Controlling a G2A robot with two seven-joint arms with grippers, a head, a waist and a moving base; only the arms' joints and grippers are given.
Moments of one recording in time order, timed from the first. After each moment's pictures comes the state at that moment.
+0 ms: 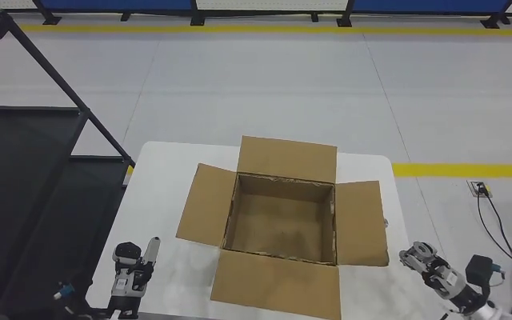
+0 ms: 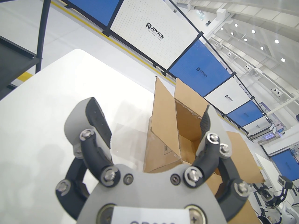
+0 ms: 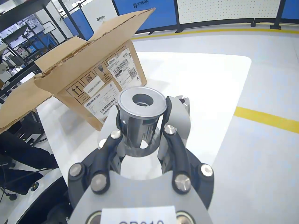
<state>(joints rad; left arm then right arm) 1.87 -1.32 -1.67 -2.09 0.69 -0.15 0.18 -1.50 -0.93 1.74 -1.23 -1.05 -1.01 -0.40</state>
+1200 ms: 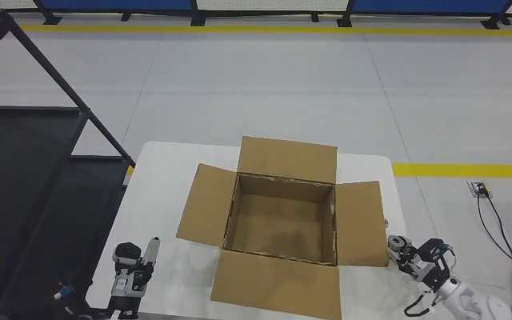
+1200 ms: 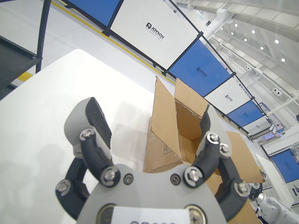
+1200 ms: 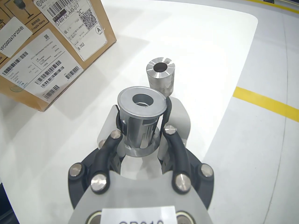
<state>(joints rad) 1.87 -1.32 -1.67 -2.09 0.69 -0.15 0.18 -1.21 -0.96 1.52 -0.92 -1.29 -0.84 -0.39</state>
